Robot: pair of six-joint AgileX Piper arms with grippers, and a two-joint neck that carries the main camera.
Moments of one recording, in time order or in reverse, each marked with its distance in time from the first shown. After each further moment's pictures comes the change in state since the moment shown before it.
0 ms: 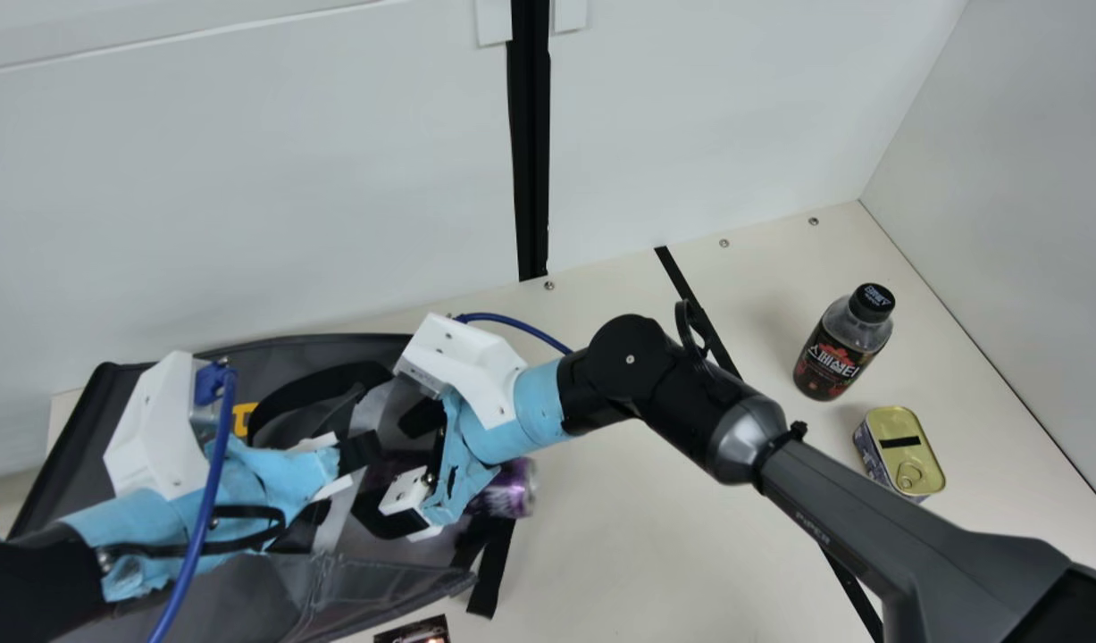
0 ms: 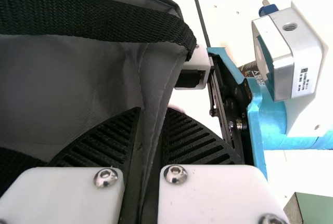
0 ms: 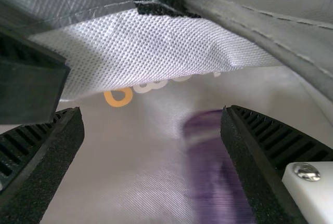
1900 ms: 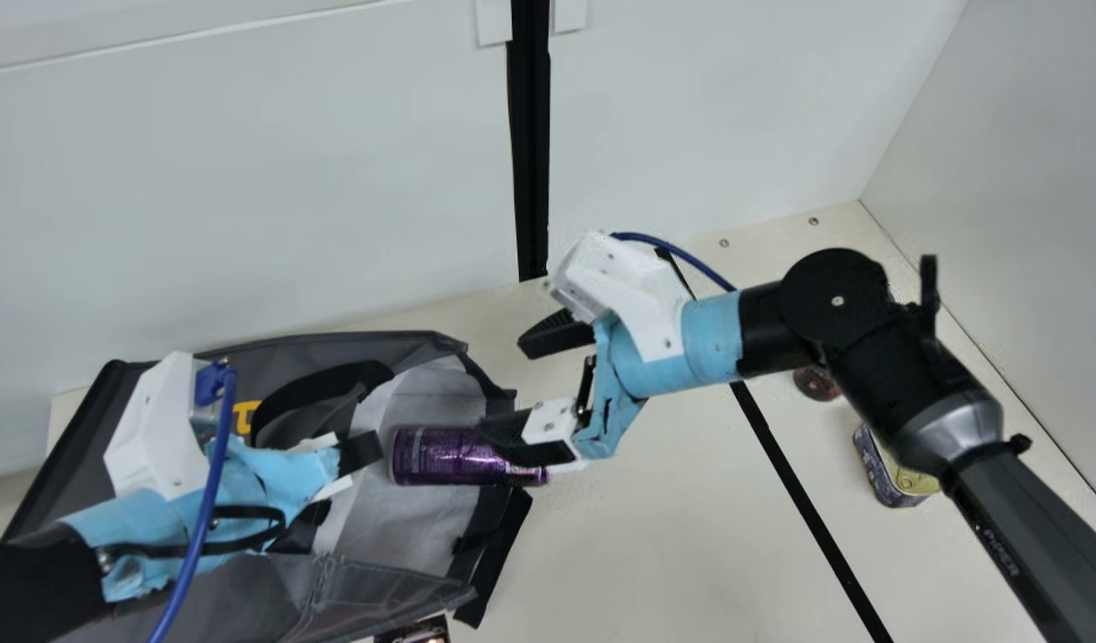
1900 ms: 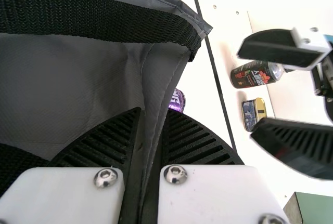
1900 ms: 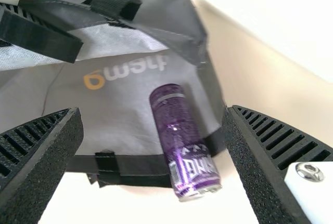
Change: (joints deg) left arm 0.0 0.0 0.0 0.0 0.0 0.0; right arm -20.9 -11.5 -1.2 -3.1 15.2 -4.0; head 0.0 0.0
